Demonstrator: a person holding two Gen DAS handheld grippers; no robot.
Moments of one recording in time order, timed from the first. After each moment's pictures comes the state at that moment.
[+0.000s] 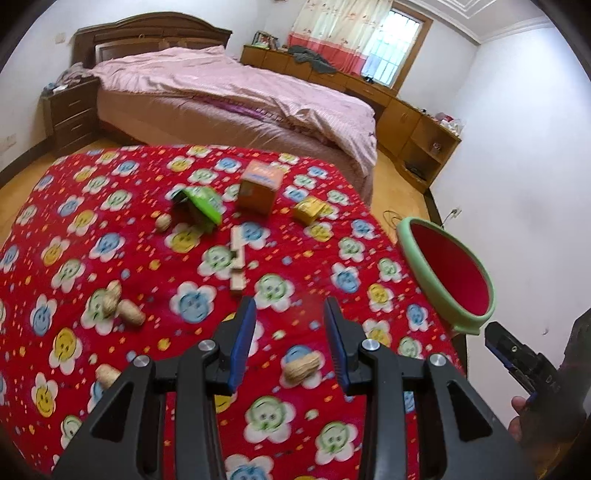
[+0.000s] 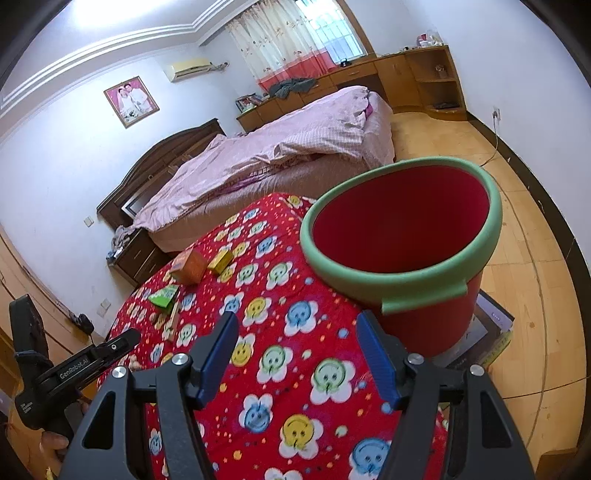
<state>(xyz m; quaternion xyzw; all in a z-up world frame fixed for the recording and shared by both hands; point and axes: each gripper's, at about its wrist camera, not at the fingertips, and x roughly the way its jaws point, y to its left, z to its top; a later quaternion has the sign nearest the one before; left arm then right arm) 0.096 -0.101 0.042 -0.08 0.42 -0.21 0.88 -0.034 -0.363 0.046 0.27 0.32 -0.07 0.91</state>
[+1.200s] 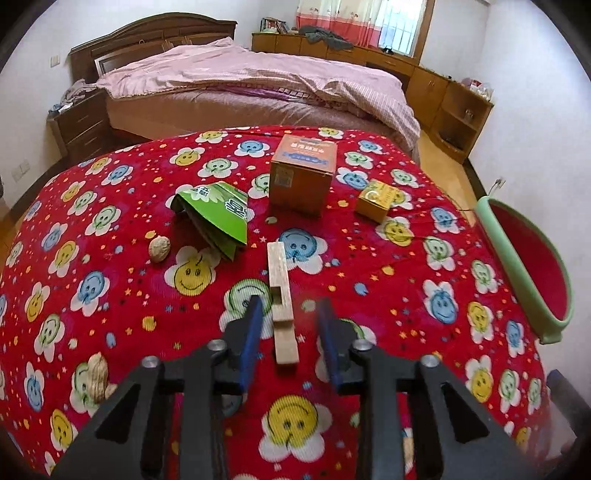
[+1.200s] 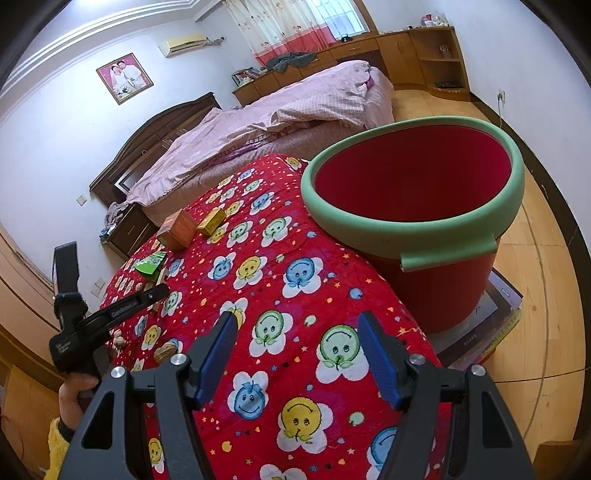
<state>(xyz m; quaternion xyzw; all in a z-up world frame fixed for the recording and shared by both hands) 0.175 -0.128 -0.012 0.01 0.44 -0.16 0.88 -0.018 -0.348 0.015 0.27 0.36 -0.07 0.89</state>
